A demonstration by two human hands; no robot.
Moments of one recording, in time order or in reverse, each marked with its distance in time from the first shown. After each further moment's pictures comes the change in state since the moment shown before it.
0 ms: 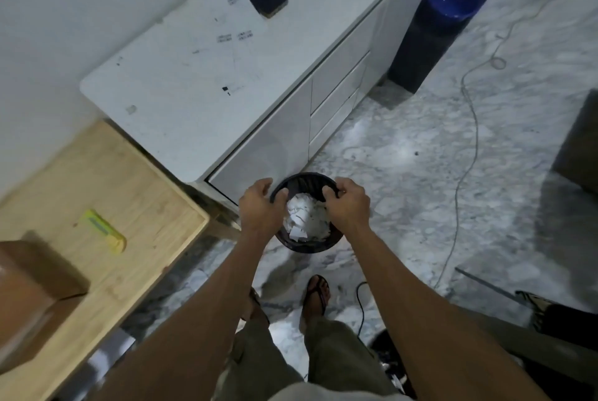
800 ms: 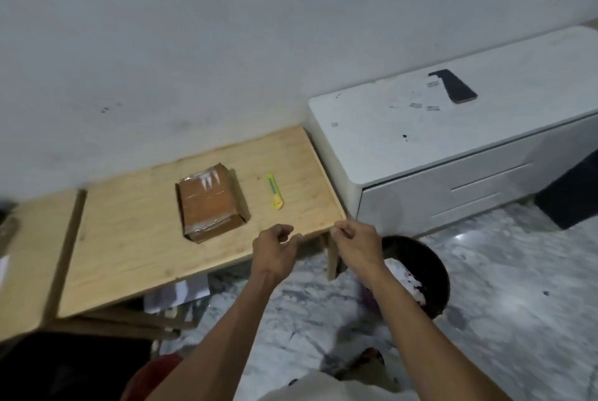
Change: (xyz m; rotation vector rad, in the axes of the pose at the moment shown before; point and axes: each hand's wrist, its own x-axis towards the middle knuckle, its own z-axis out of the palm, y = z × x) left_hand -0.154 -0.141 -0.192 -0.187 0.363 -0.220; right_hand -0.194 -0.078 0.124 -0.130 -0.459 -0.428
